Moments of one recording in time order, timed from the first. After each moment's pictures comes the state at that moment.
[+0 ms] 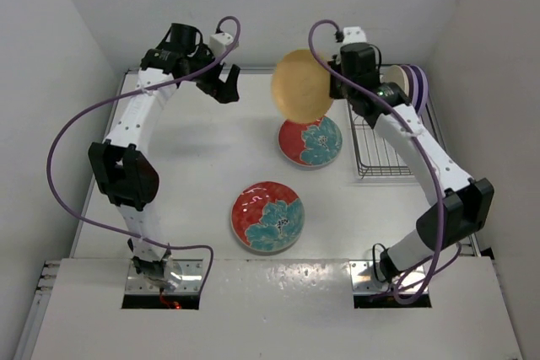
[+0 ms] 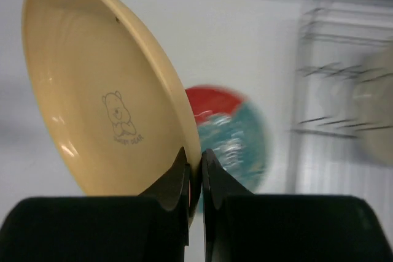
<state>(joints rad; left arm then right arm) -0.19 1.87 1.98 -0.89 0.55 0.37 0.41 1.57 1.52 -0.50 0.13 0.21</state>
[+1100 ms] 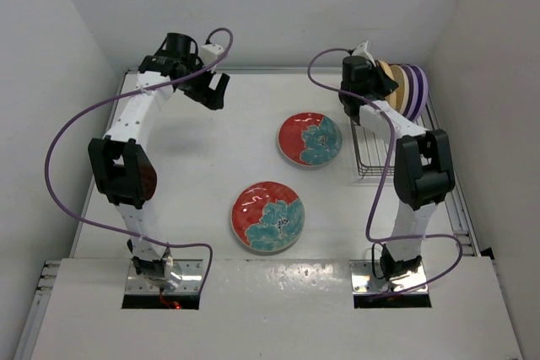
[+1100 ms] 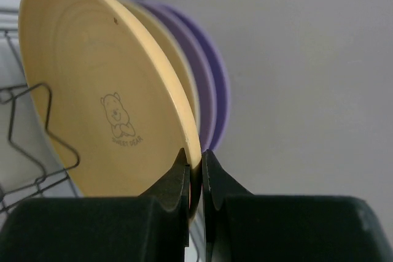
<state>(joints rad) -0.13 1.88 1.88 -0.87 0.31 0.37 0.22 1.90 1.37 0.17 1.07 -0.60</state>
